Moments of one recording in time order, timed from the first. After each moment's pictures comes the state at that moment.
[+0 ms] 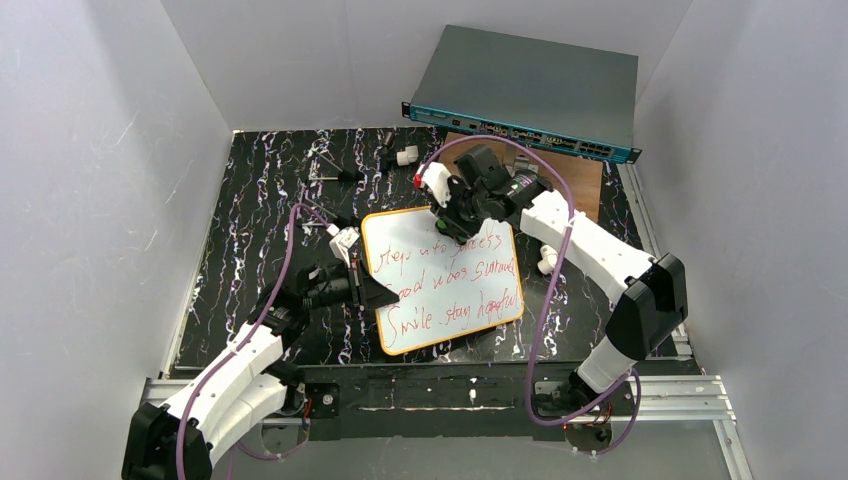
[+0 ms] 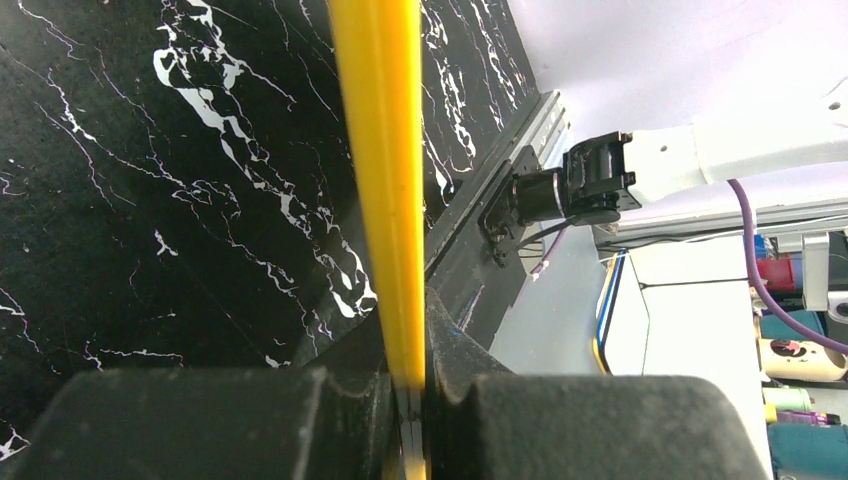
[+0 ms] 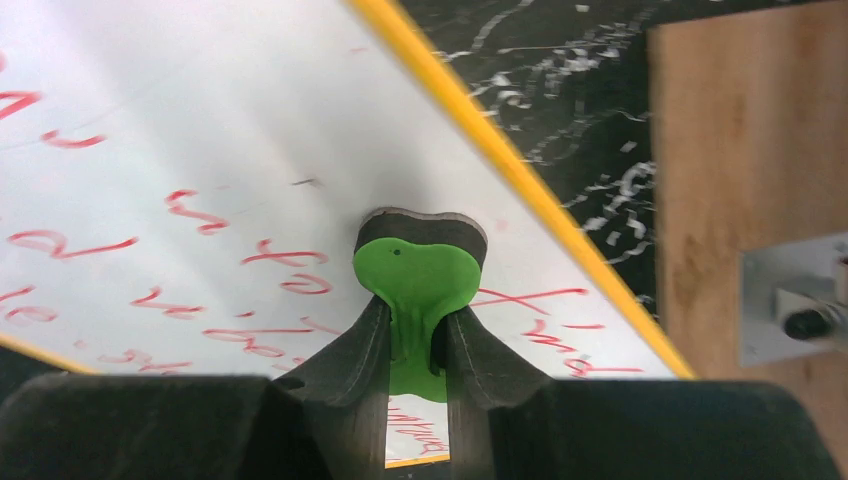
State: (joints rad) left arm -0.42 0.80 0.39 -0.01 0.74 -0.65; right arm 0.73 1.62 1.52 -0.78 -0.16 -0.42
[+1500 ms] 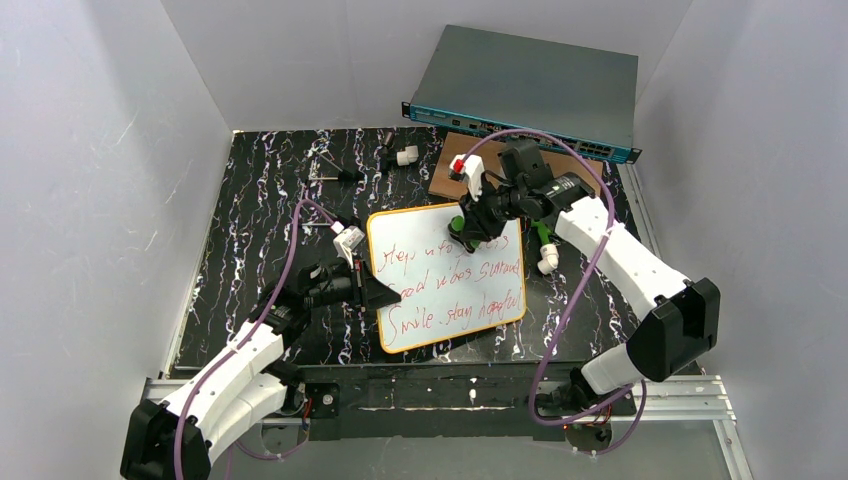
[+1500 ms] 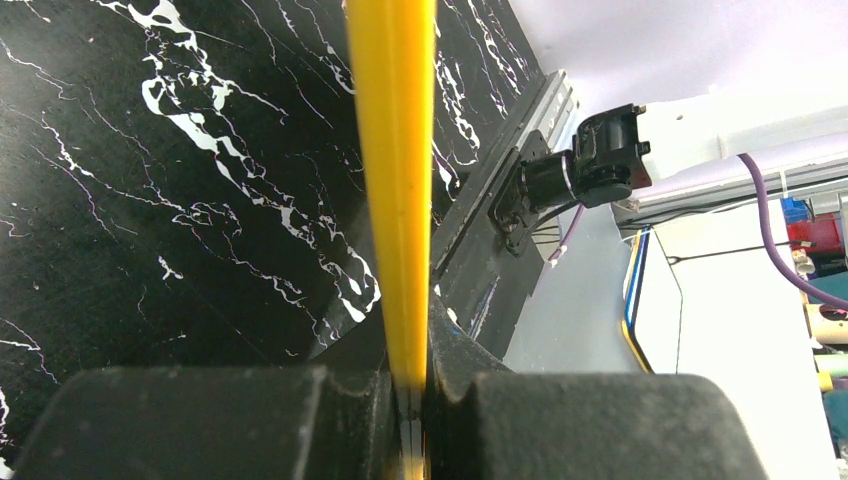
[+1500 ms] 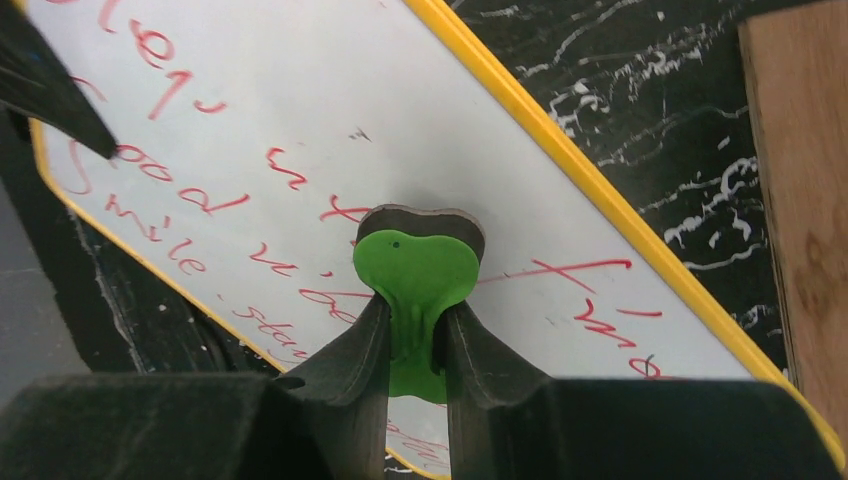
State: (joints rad) left arm -0.44 0.82 0.41 0.01 0.75 -0.57; right arm 0.56 1.48 1.40 -0.78 -0.57 -0.35
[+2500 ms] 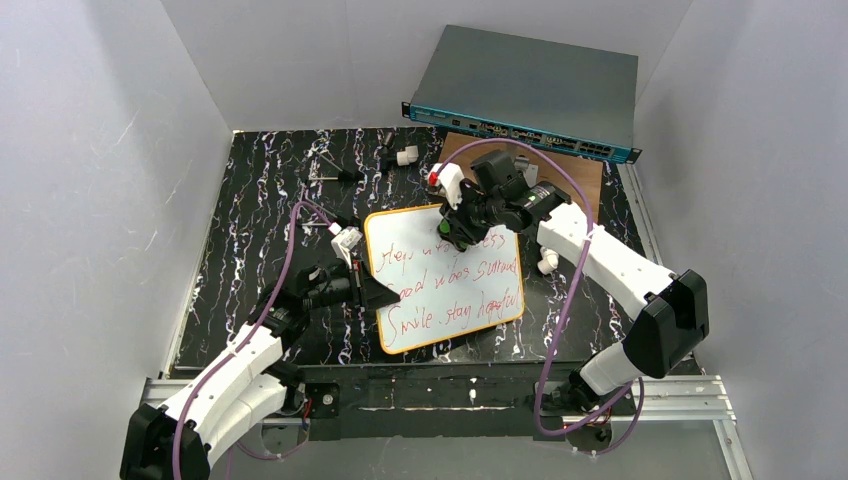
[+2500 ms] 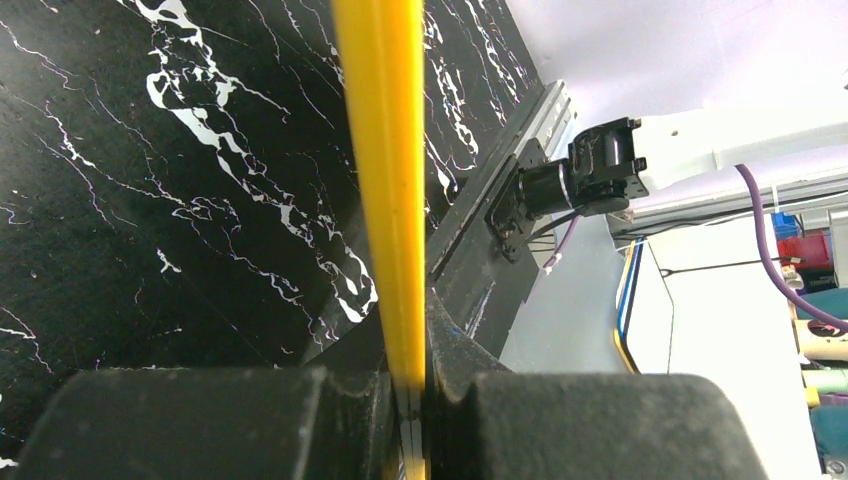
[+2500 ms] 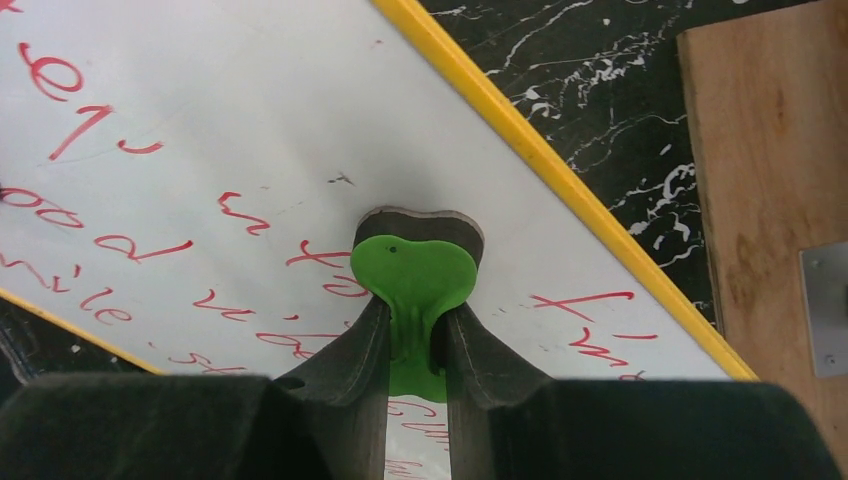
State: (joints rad) left arm -0.44 0.79 0.40 0.01 0.74 -0.61; right arm 0.69 1.50 1.37 -0.69 -0.31 -0.33
